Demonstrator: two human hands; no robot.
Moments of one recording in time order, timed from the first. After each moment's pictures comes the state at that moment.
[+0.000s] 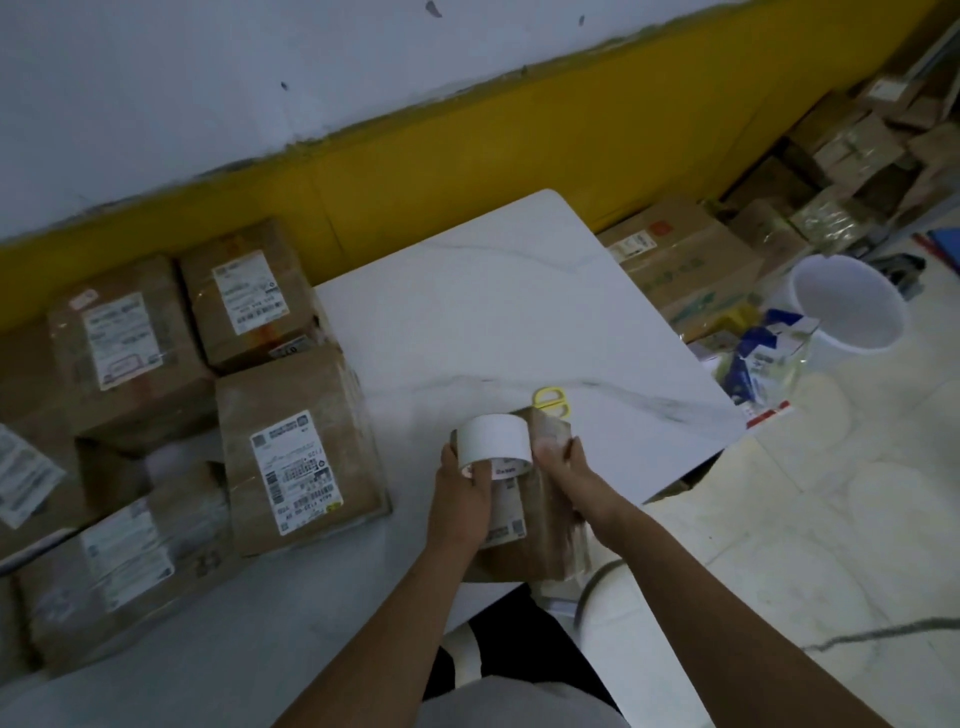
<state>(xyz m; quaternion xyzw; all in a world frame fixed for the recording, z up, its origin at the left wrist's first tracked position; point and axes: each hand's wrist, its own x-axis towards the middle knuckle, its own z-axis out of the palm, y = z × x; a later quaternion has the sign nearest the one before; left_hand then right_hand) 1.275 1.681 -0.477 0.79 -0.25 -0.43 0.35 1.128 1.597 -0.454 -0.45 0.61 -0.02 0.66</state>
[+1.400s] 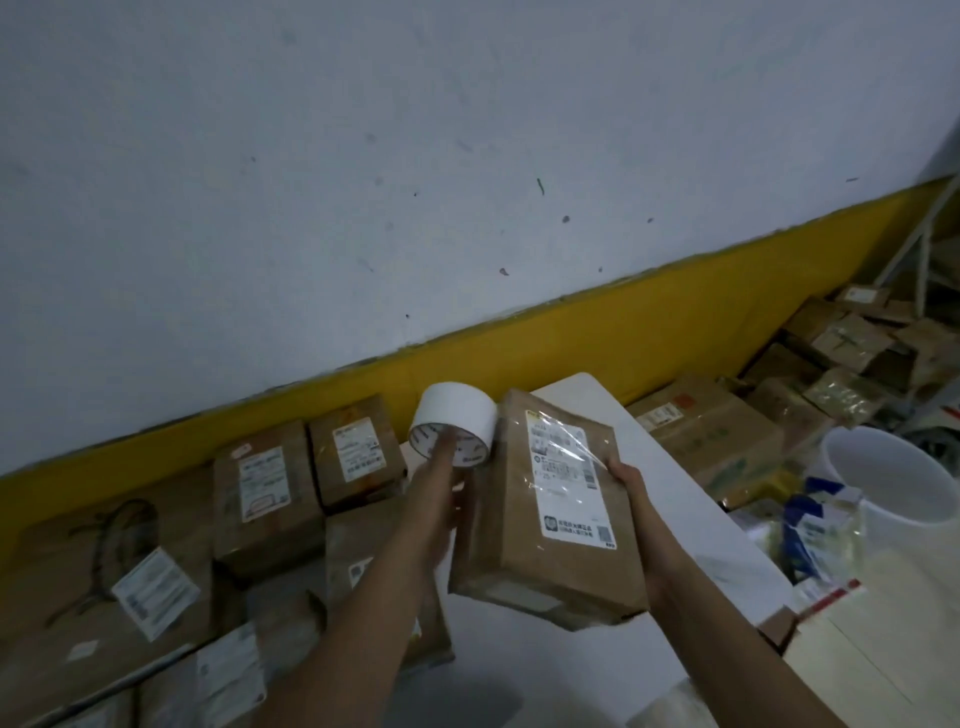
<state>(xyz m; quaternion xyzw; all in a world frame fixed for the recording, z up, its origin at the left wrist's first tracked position) 1.390 1.656 -0.247 0.62 -0.07 -0.52 0.58 1.180 1.591 -0.249 -0.25 0.36 -0.22 0.87</state>
